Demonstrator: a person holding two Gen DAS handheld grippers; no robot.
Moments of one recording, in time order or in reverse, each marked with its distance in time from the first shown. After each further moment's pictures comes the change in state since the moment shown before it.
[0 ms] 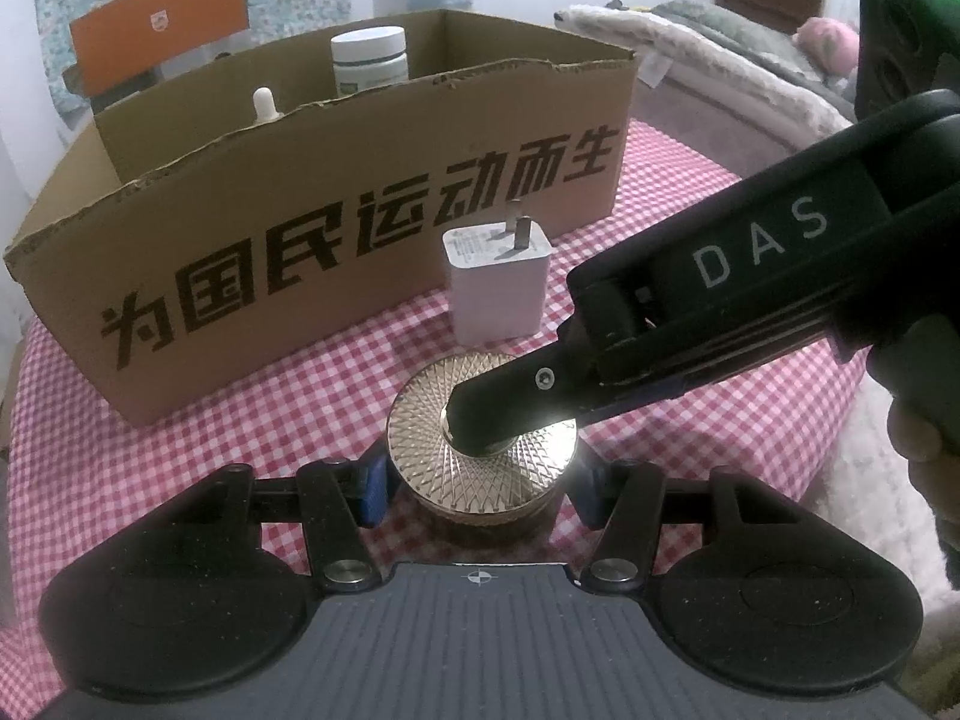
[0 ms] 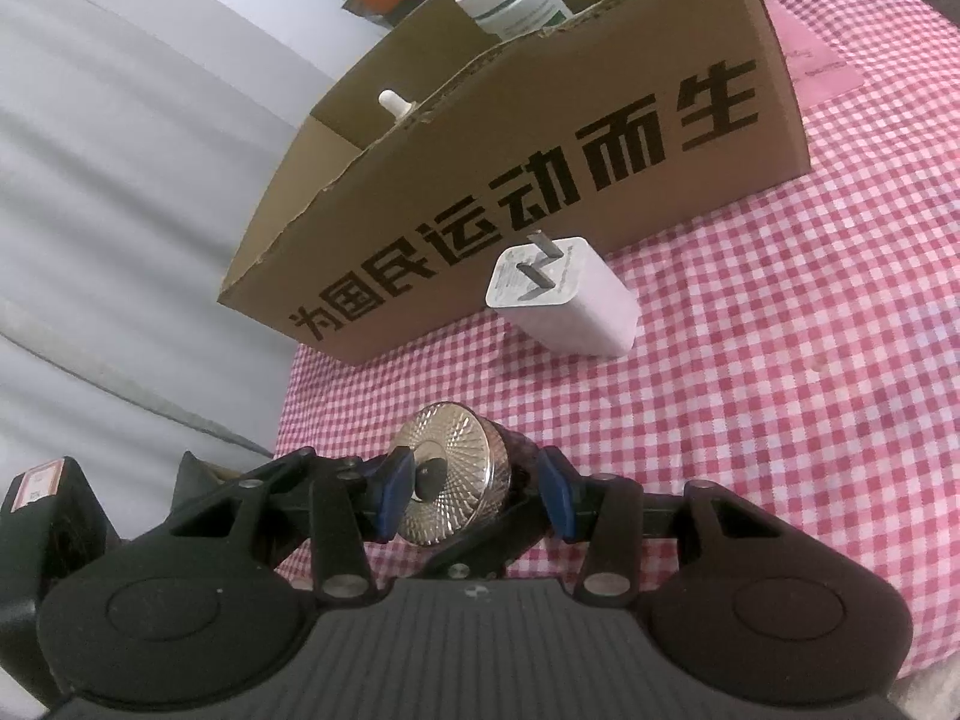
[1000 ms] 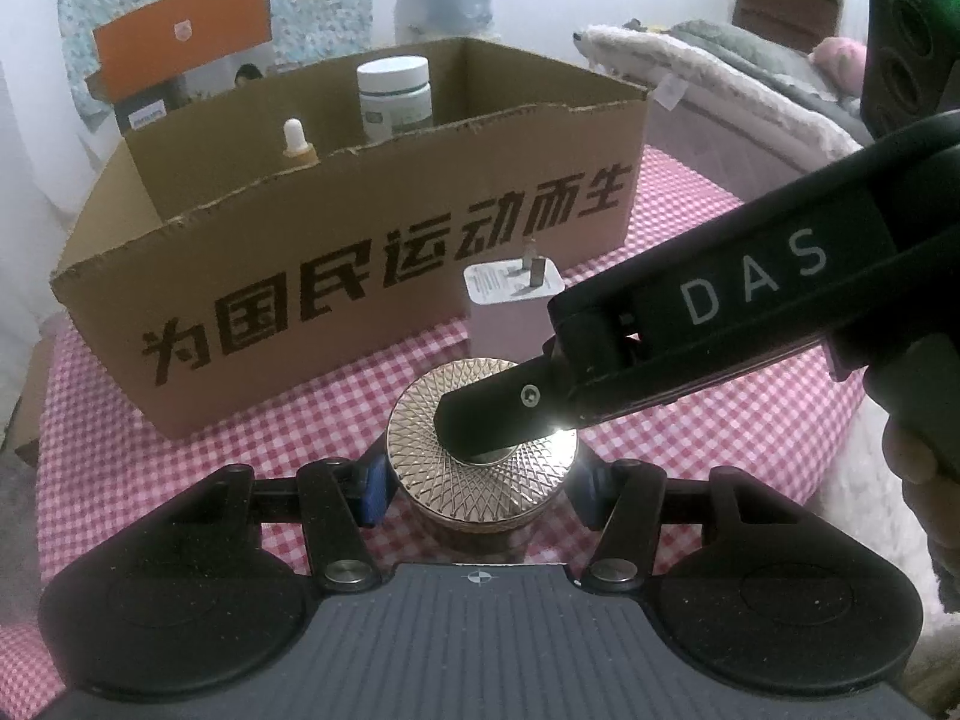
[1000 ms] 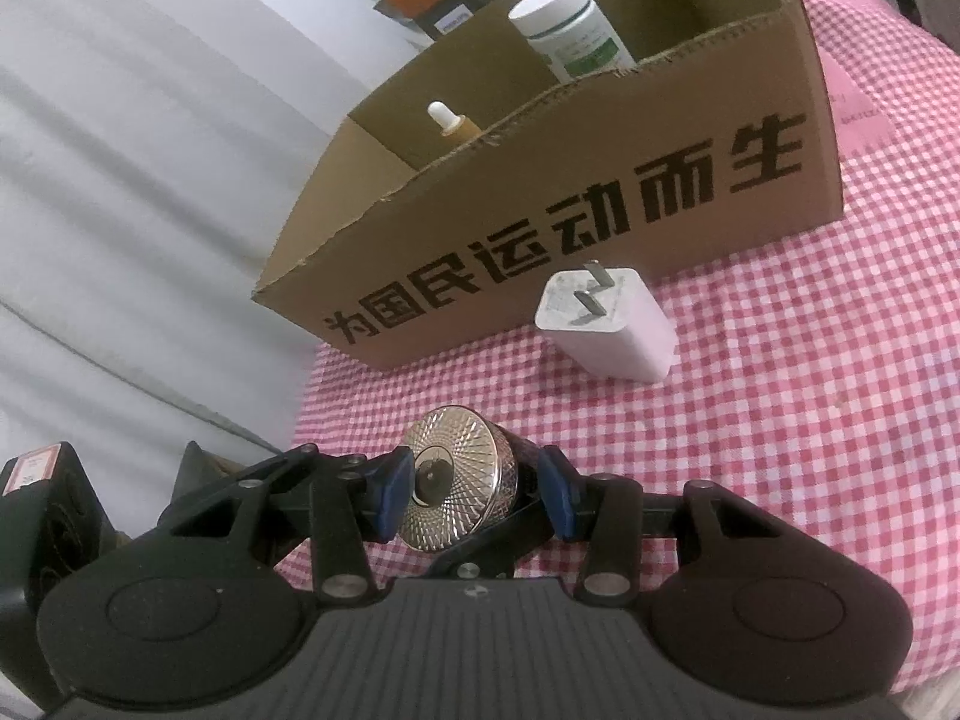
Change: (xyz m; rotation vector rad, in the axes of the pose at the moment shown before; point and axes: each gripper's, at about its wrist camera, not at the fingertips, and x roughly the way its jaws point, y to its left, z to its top) left arm -0.019 0.002 0.006 -0.022 -0.030 0.037; right arm 0.001 0.019 0.004 -0.072 -0.014 0.011
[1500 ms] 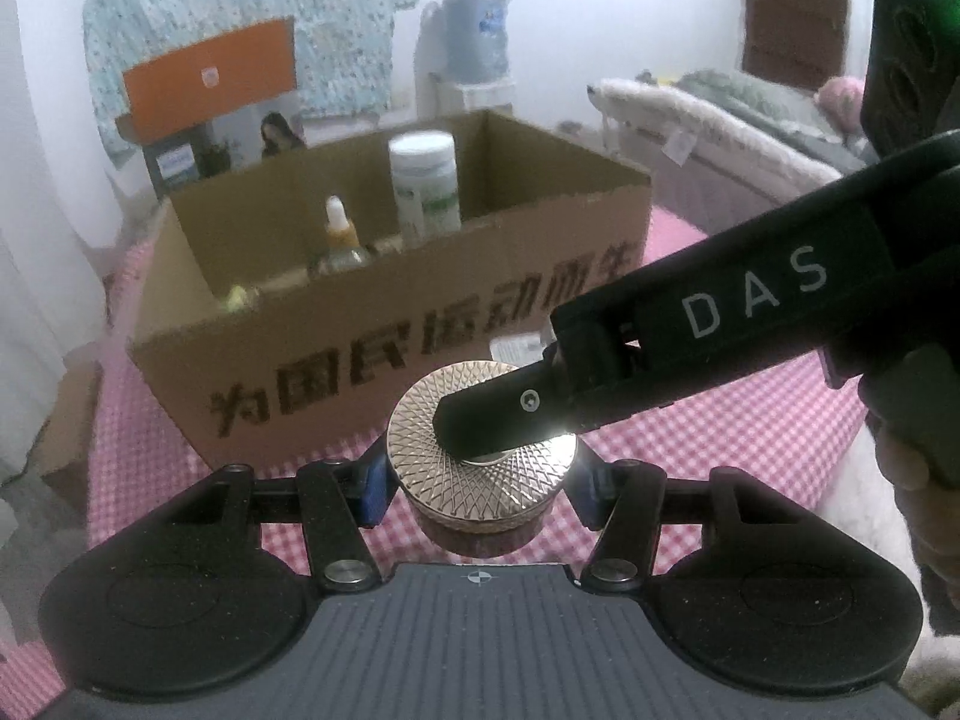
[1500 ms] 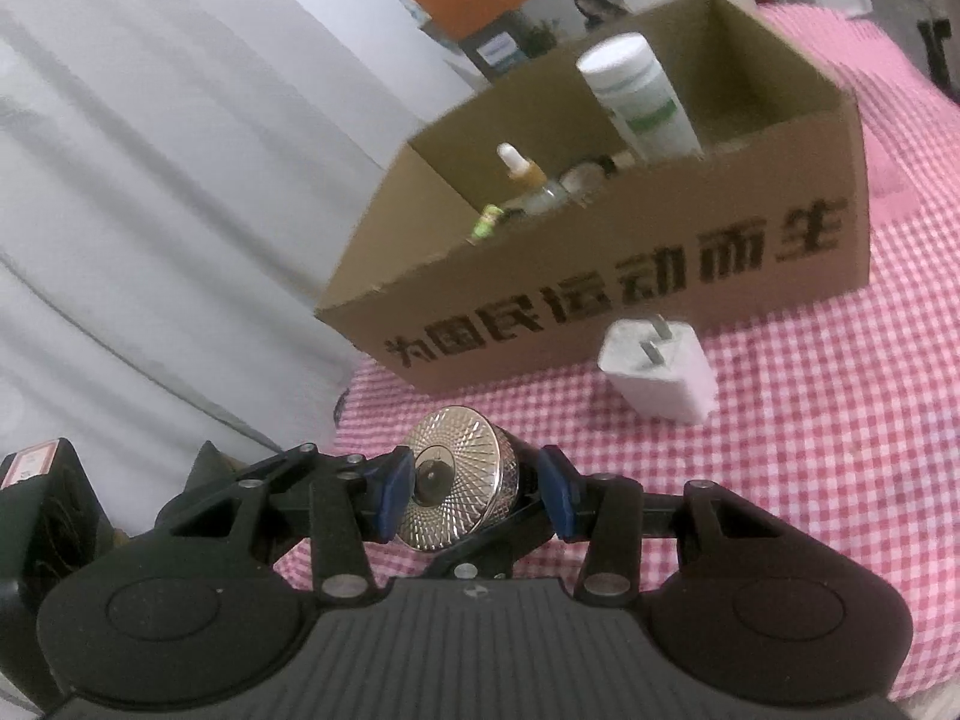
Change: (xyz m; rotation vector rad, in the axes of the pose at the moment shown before) left arm -0.038 0.005 0.011 -0.001 -0.100 0.041; right arm -0.020 0.030 0.007 -0.084 -0.056 0.024
